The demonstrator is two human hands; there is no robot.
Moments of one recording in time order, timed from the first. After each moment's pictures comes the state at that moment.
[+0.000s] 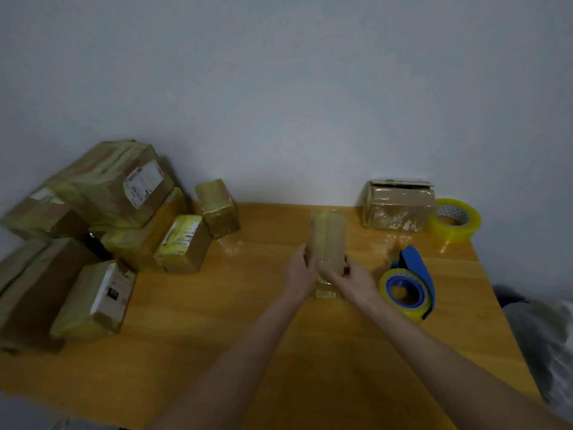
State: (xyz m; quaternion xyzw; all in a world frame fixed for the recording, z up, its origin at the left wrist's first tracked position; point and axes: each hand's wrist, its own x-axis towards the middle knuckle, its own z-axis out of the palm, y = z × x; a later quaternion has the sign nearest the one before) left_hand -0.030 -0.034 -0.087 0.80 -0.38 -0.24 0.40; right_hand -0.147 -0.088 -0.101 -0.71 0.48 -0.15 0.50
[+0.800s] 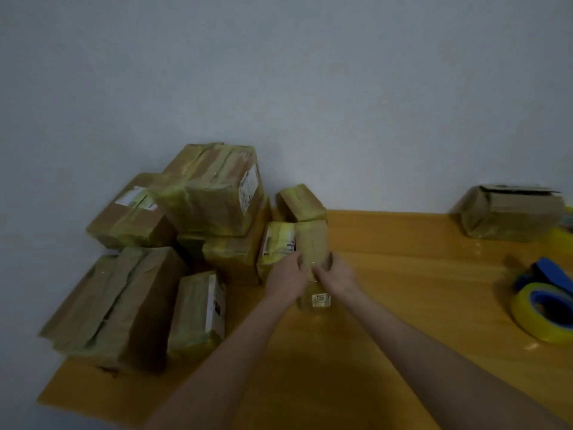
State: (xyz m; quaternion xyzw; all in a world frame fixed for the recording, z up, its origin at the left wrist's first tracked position) left_hand 0.224 0.091 -0.072 0.86 -0.41 -0.18 0.24; right_hand 0.130 0.021 -0.097 -0.73 0.50 -0.10 0.45
